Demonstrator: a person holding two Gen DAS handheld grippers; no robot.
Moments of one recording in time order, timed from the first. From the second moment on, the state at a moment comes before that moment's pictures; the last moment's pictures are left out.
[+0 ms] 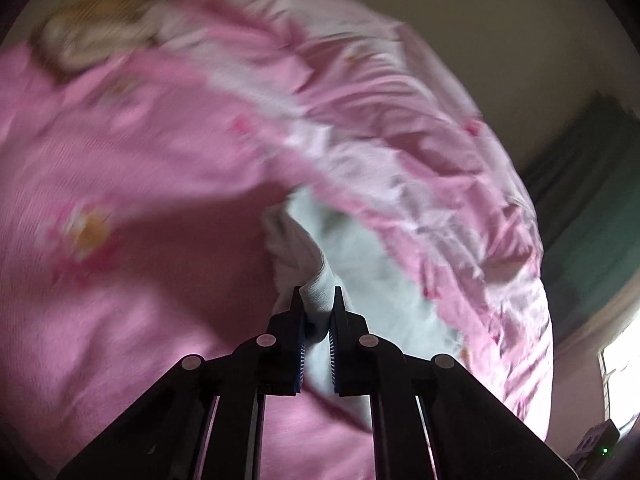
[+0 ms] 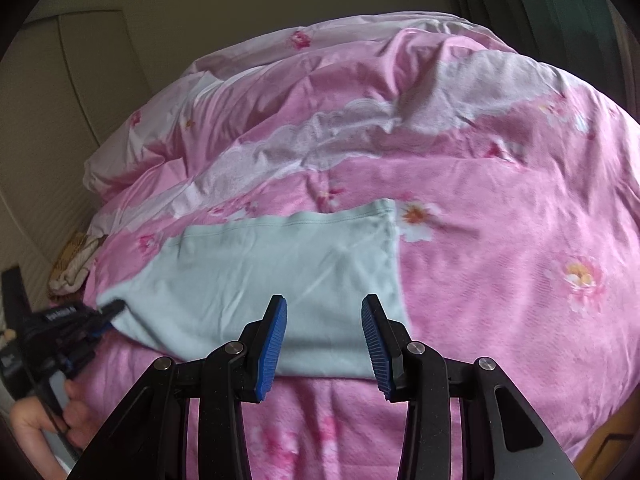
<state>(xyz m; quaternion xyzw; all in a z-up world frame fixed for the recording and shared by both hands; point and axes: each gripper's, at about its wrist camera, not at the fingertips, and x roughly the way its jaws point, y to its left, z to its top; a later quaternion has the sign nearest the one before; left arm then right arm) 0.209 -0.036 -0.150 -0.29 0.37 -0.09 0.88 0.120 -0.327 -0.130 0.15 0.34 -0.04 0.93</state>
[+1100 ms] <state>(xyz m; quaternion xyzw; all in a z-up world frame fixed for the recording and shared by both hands) 0.147 -0.273 -0.148 -0.03 0.44 -0.30 0.85 0.077 -0.486 -0.177 0.24 0.38 -0.09 0.89</state>
